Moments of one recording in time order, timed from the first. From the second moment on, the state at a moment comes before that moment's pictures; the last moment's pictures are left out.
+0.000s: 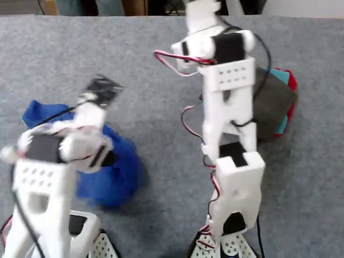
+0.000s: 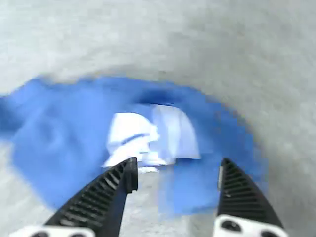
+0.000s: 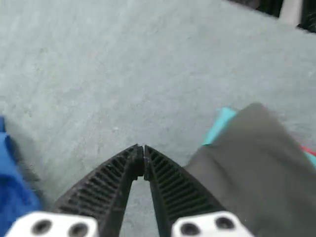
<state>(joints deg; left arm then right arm) -2.7 -49.3 27.3 93.2 -24.4 -15.5 29.4 -65.5 101.1 6.4</state>
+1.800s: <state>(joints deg) -36.0 4.5 24.2 58.5 -9.7 -15.8 23.6 -13.4 100.7 24.0</state>
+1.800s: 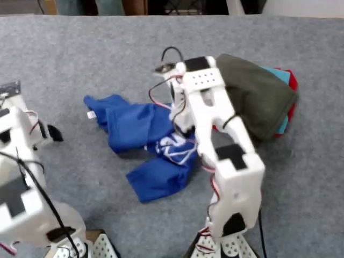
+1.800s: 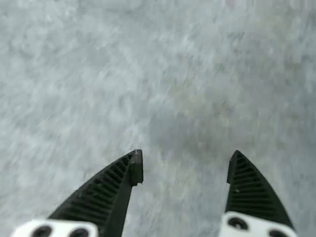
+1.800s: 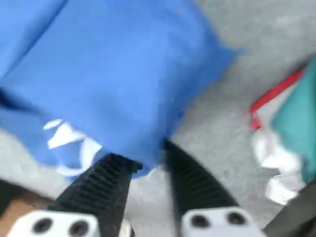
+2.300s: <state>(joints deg) -39.7 31.6 -6.5 71.0 2.2 -33.1 9.8 -18.2 93.7 48.8</state>
